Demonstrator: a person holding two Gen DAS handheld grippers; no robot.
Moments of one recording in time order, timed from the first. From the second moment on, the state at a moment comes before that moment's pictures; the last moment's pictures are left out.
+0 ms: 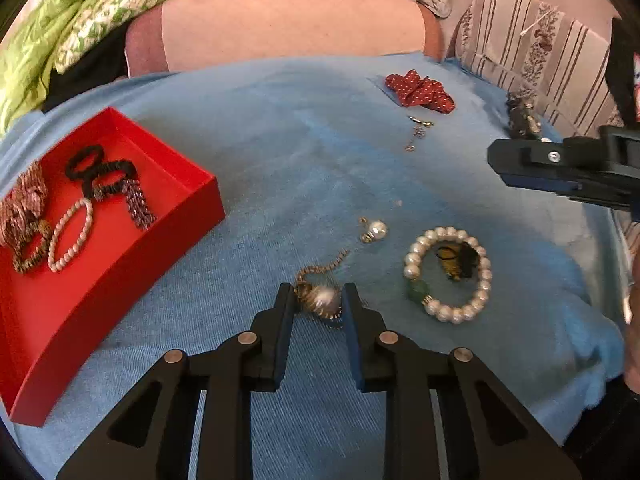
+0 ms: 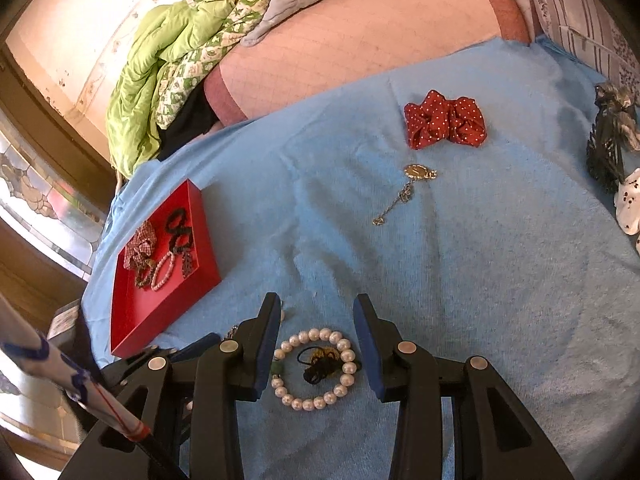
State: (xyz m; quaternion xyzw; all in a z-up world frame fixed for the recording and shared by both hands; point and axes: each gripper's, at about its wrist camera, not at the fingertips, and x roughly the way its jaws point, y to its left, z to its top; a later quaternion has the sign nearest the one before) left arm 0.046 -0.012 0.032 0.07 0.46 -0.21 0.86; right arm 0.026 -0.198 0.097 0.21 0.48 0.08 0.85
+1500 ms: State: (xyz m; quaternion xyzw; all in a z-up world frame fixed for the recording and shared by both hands) left arm 0.048 0.082 0.118 -0.02 0.34 -0.15 0.93; right arm 0.049 -0.127 0.124 0.15 0.40 0.15 0.89
